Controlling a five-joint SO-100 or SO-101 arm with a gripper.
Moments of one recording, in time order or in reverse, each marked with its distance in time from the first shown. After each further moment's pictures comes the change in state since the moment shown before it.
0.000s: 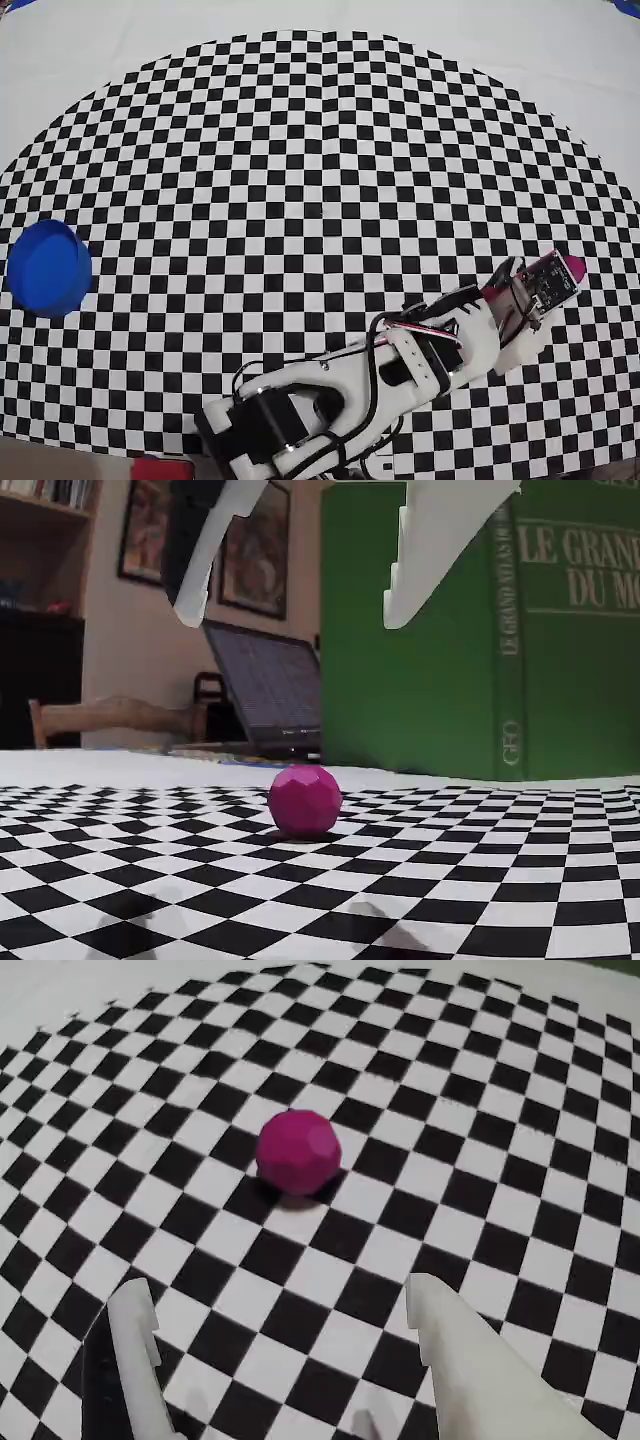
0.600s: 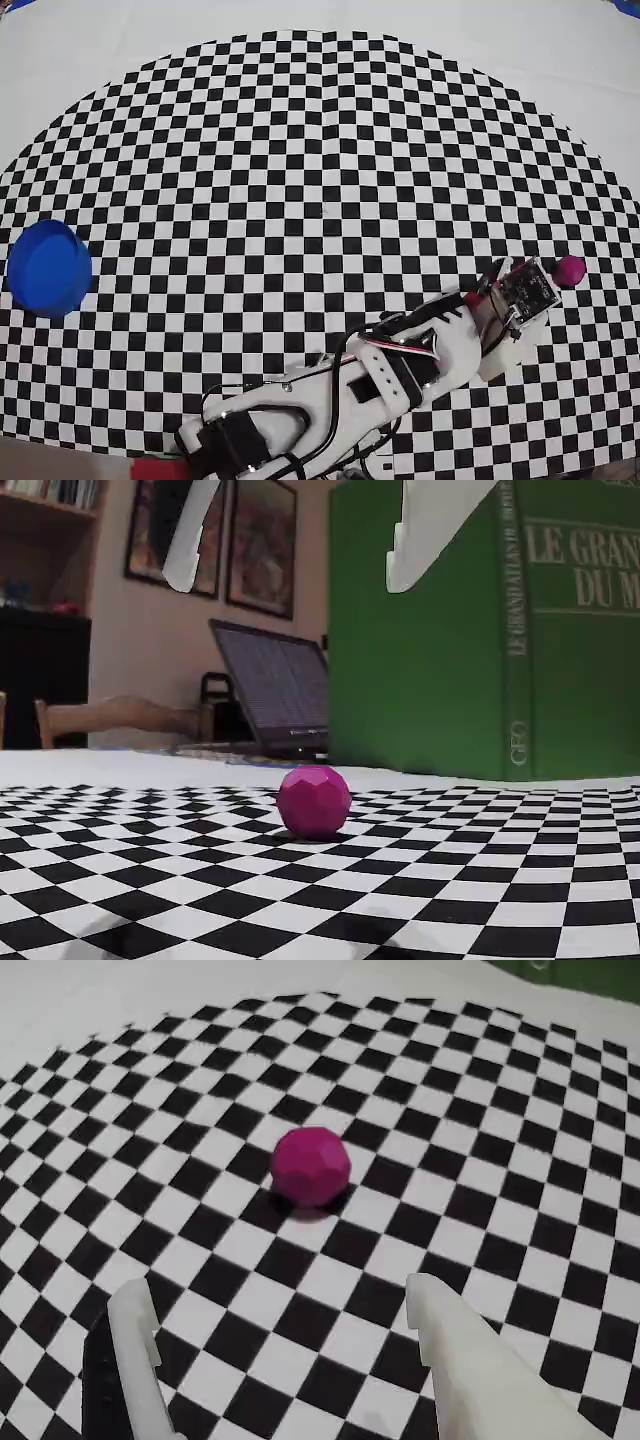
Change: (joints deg) arm -0.7 14.4 7.7 3.0 0.0
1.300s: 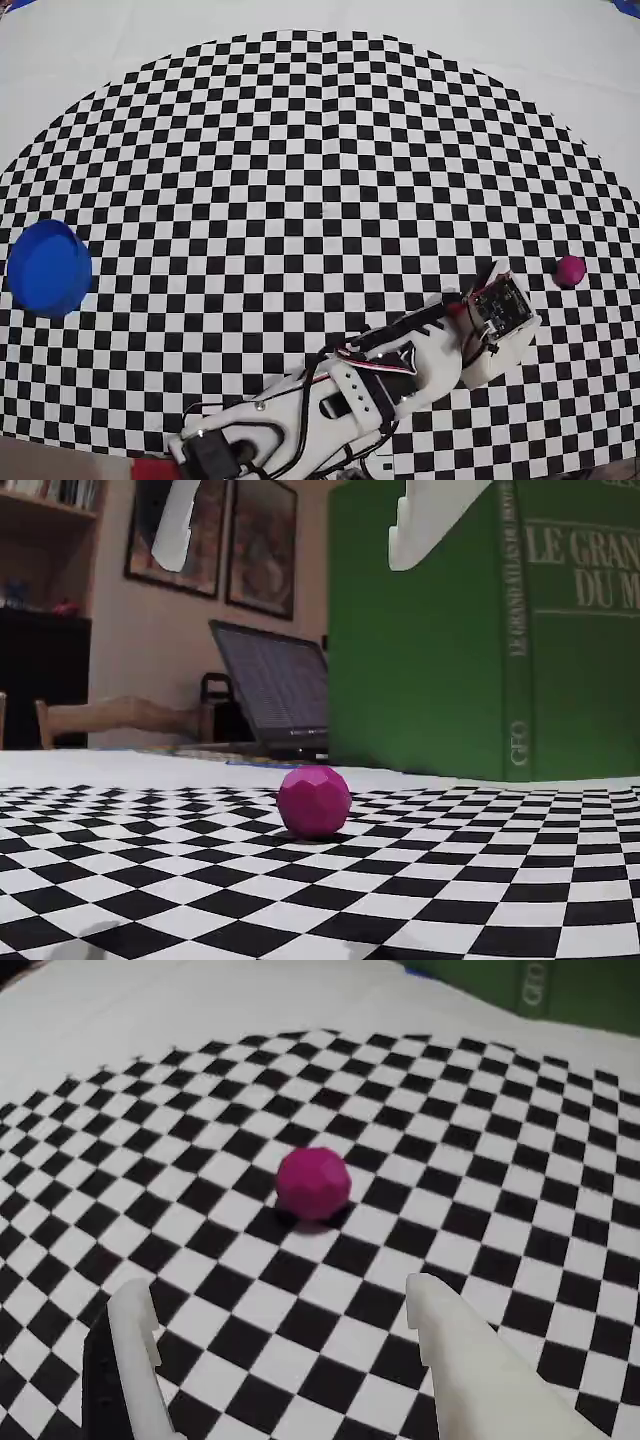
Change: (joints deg) arm 0.0 14.6 10.3 0.0 0.0
